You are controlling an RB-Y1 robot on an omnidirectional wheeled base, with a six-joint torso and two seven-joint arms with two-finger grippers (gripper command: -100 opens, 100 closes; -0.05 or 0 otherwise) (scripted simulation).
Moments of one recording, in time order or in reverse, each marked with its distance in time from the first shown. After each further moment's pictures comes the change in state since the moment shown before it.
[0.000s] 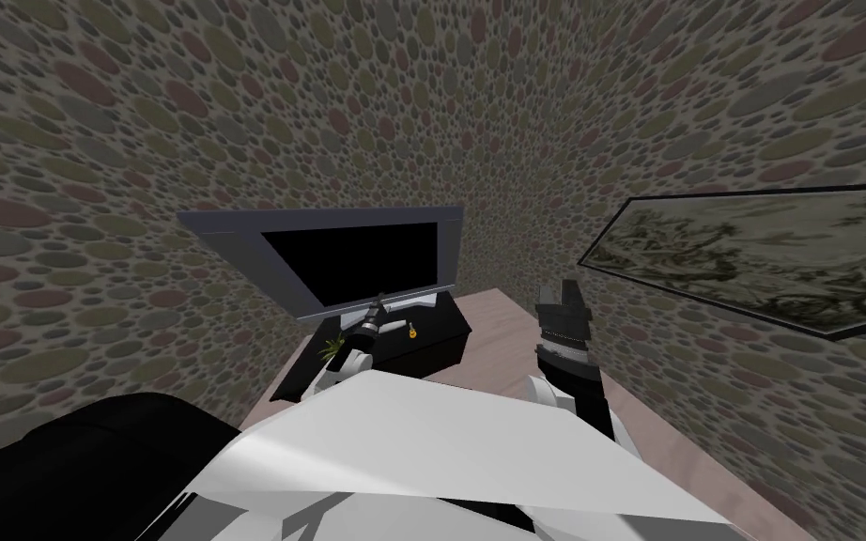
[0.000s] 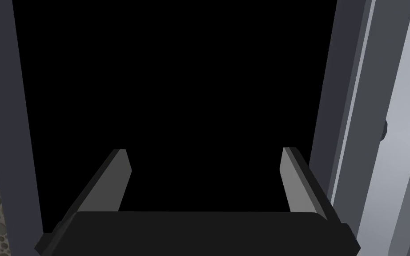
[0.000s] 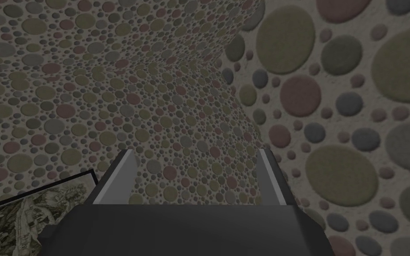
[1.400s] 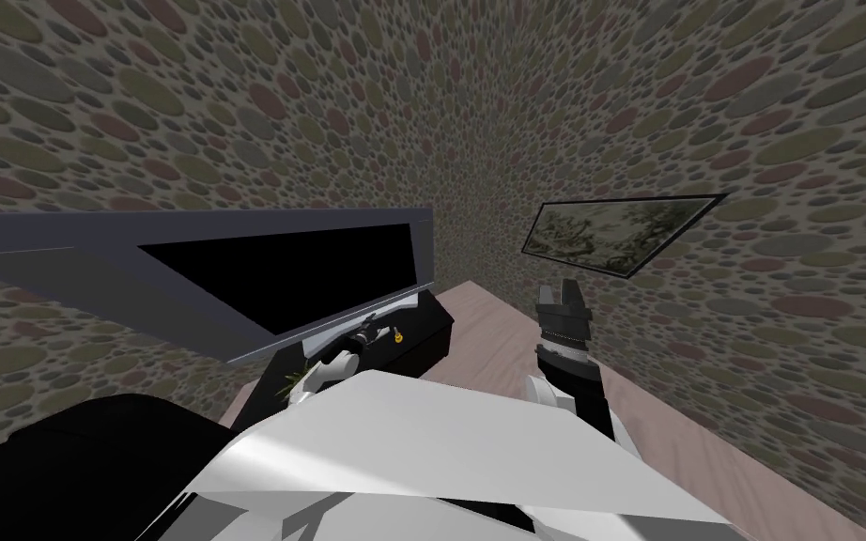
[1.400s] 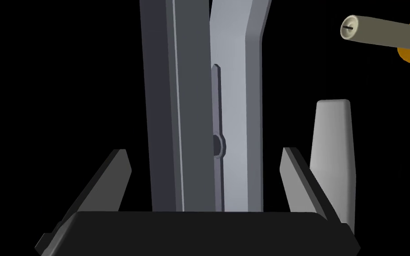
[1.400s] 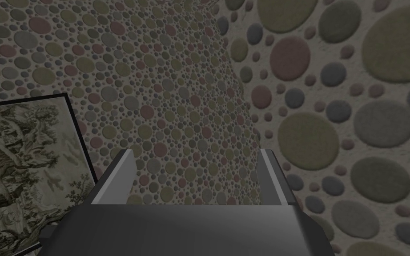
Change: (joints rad) left arm -0.085 0.184 0.031 0.358 0.231 0.229 0.121; right arm 0.000 0.000 0.000 0.000 0.000 0.000 0.000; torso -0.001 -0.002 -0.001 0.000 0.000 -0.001
